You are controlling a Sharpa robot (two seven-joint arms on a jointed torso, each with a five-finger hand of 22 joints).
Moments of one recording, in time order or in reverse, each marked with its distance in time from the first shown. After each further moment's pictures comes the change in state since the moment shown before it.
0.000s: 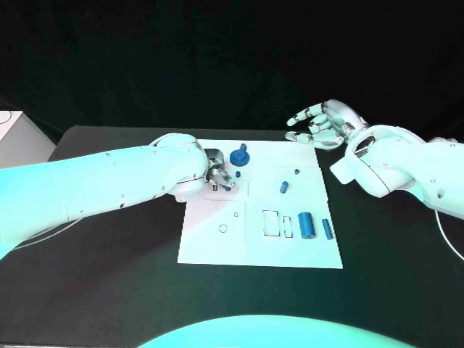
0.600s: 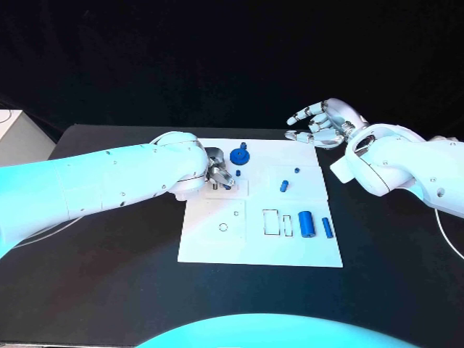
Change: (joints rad) left arm 0.001 0.003 0.001 -0.004 0.000 0.007 0.000; left_hand 0.000 0.000 0.000 0.000 -0.001 0.003 0.000 -0.001 0.015 0.004 -0.001 -0.001 -0.001 -0.004 -0.004 0.000 0.000 0.000 0.000 0.000 0.000 0.000; right arm 0.000 0.001 0.000 -0.001 0.000 0.002 -0.002; right_hand 0.000 0.000 0.000 0.000 0.000 0.000 0.000 0.000 0.000 0.000 0.000 0.000 0.001 0.000 0.000 0.000 0.000 0.000 0.000 0.000 0.000 0.001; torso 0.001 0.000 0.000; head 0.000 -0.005
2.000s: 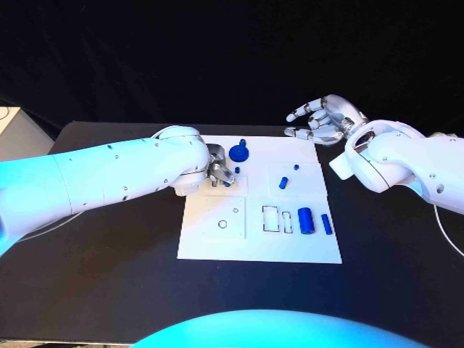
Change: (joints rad) left arm 0.005 0.018 0.003 -0.019 -0.003 0.055 -0.007; left_hand 0.000 0.000 -0.003 -0.003 -0.009 0.004 0.000 -0.003 0.007 0.000 0.001 0.000 -0.007 0.000 0.000 0.000 0.000 0.000 0.000 0.000 0.000 0.000; right arm 0.000 0.000 0.000 0.001 0.000 0.002 -0.001; right_hand -0.005 -0.005 0.007 0.001 0.000 -0.004 -0.004 0.008 0.001 0.000 0.000 0.000 0.000 0.000 0.000 0.000 0.000 0.000 0.000 0.000 0.000 0.000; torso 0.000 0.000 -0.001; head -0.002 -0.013
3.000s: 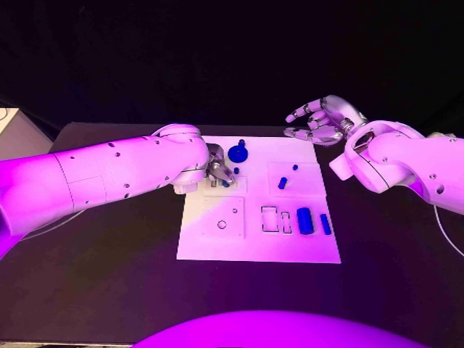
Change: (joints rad) left arm 0.003 0.015 0.003 -0.029 0.008 0.036 -0.008; left_hand -0.042 0.004 -0.025 -0.077 -0.017 0.030 -0.026 -0.012 -0.012 0.008 -0.008 0.000 -0.001 0.000 -0.007 0.000 0.000 0.000 -0.002 -0.005 0.000 0.000; right arm 0.000 -0.006 0.000 0.006 0.000 0.001 -0.001; right_hand 0.000 0.000 0.004 0.004 0.000 0.000 0.000 0.000 0.001 0.000 0.000 0.000 0.000 0.000 0.000 0.000 0.000 0.000 0.000 0.000 0.000 0.001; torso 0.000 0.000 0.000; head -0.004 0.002
